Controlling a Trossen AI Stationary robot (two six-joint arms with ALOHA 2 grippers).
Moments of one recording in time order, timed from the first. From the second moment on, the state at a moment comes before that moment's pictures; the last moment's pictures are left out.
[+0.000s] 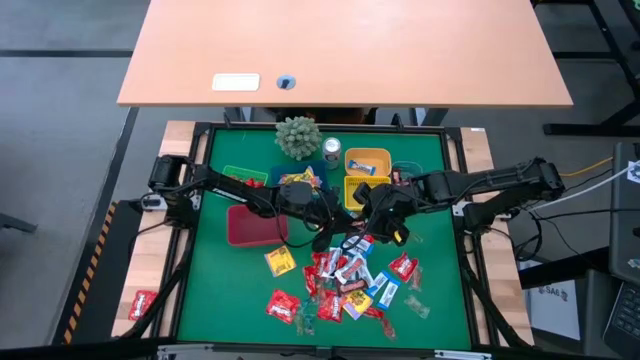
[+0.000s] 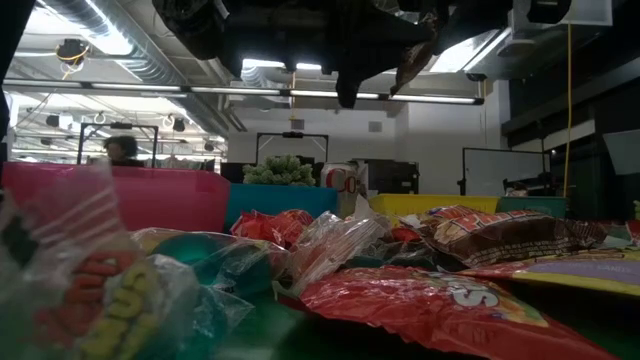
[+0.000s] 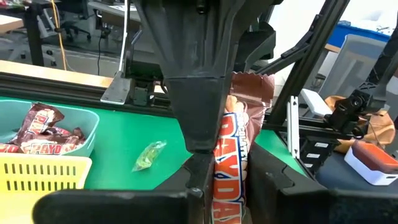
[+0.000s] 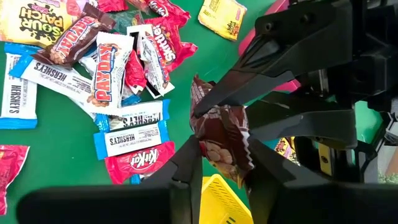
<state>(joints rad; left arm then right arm) -0.03 1.82 1.03 0.67 0.16 -0.24 0.16 1.41 1.28 -0.78 0.00 -0.82</state>
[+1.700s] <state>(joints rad) 0.02 1.82 1.03 0.52 0.09 -0.30 -0.33 1.41 1.28 -1.34 0.09 -0.47</state>
